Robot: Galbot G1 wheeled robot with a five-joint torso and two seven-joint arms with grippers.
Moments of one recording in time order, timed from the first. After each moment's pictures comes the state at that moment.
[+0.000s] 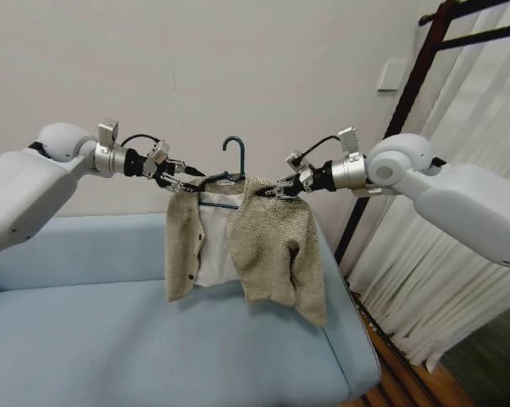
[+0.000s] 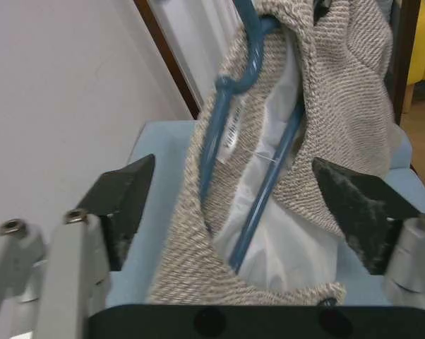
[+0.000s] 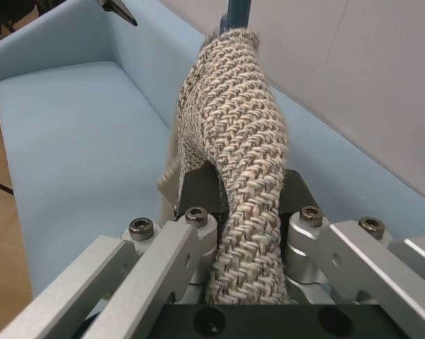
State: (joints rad) left arm -0.54 -0.65 0.57 -1.24 -0.89 0.23 1.26; right arm 0.58 0.57 -0.70 1.73 1.42 -0.69 -0.46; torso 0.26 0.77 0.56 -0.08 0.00
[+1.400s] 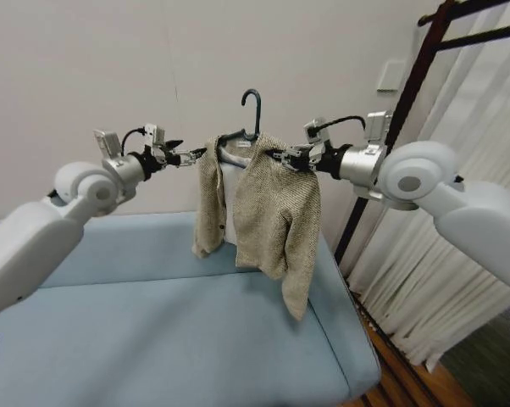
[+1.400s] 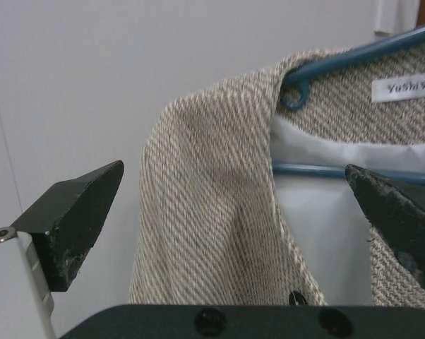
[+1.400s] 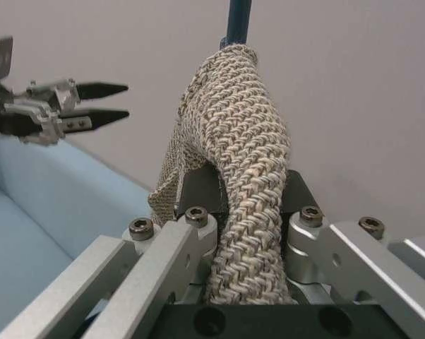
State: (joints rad) left arm 0.01 -0.61 0.12 -1.78 -1.27 0.32 -0.04; right arm 0.42 0.56 -0.46 1.92 1.53 -0.49 0.10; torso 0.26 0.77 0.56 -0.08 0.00
